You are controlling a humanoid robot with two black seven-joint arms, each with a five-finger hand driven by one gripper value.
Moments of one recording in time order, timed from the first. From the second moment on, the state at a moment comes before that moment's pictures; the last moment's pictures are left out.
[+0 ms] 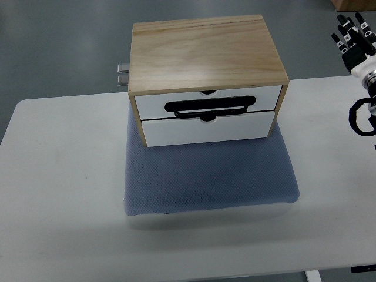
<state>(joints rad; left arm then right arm) 0.05 0.00 -0.31 -0.09 0.04 -0.02 -0.18 0.81 -0.33 1.11 0.52 -0.08 0.17 0.23</state>
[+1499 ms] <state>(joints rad) 0.05 0.00 -0.31 -0.10 0.04 -0.02 -0.18 0.82 -0.35 1.10 0.52 -0.08 0.16 0.23</state>
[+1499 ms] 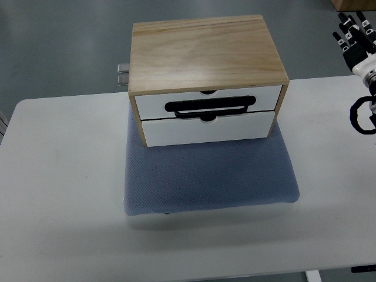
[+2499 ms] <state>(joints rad) 0.05 0.00 -0.31 -0.10 0.04 -0.02 -0.18 1.44 -0.80 0.14 0.82 -0.15 0.31 0.22</state>
